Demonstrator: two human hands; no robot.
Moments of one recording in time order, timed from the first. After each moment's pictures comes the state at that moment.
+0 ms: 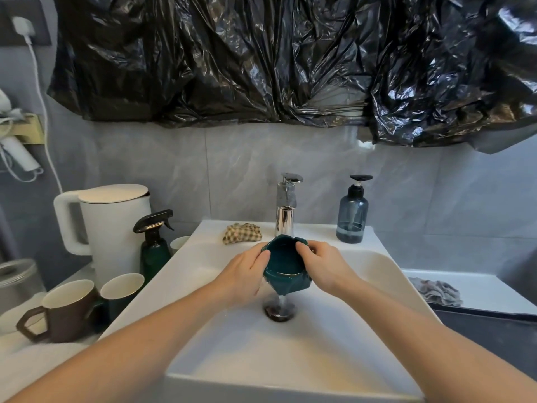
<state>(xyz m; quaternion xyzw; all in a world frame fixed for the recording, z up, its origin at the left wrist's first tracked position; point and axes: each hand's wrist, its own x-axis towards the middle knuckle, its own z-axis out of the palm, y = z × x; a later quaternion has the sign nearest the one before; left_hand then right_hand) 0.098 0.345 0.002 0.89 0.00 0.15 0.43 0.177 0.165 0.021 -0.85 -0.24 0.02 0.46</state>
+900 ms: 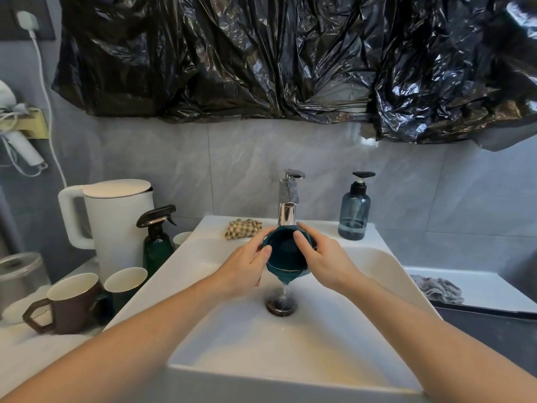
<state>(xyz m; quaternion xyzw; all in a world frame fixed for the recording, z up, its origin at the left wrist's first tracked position) 0.097 0.350 0.004 0.89 -0.04 0.16 0.43 0.184 0.162 0.016 -0.82 -0.31 -0.01 0.48</state>
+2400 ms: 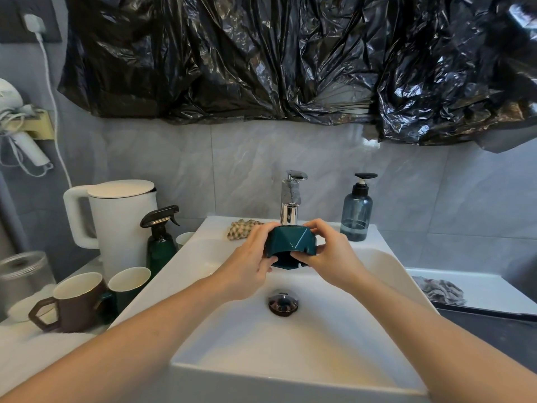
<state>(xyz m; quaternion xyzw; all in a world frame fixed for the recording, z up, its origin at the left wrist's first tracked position) 0.098 0.356 0.004 0.92 -0.08 0.20 0.32 0.190 0.154 0.021 -0.83 -0.34 -0.08 0.44</state>
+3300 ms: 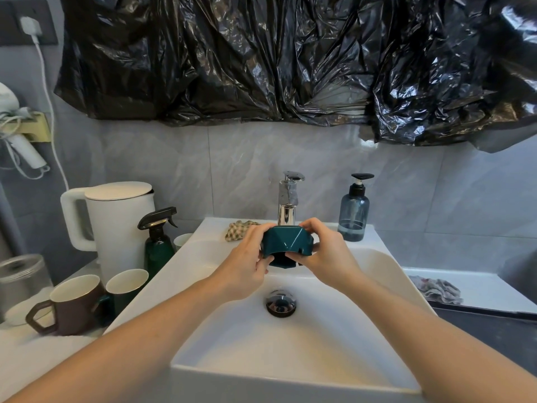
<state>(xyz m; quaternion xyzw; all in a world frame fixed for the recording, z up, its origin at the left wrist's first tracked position) 0.102 0.357 0.002 0.91 -0.08 0.23 0.33 0.189 0.157 0.022 -0.83 -0.35 -0.12 0.42</state>
